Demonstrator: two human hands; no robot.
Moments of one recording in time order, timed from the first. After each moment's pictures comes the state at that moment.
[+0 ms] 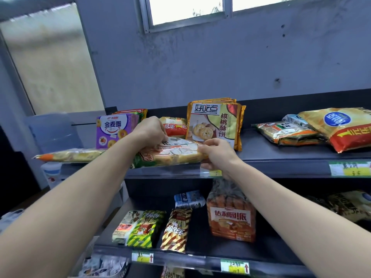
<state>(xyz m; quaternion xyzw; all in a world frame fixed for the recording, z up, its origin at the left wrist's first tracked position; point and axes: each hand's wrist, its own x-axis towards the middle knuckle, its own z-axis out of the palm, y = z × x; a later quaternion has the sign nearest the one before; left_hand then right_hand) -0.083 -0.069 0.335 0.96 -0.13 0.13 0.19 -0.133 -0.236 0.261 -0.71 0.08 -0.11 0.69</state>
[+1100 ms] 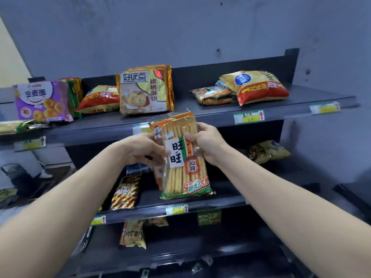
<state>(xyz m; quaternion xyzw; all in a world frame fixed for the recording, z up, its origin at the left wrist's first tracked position) -0.192 -0.173 0.227 0.82 -0.18 -0.26 0.47 -0.264 -0.337 0.203 -0.63 0.11 -0.14 0.75</state>
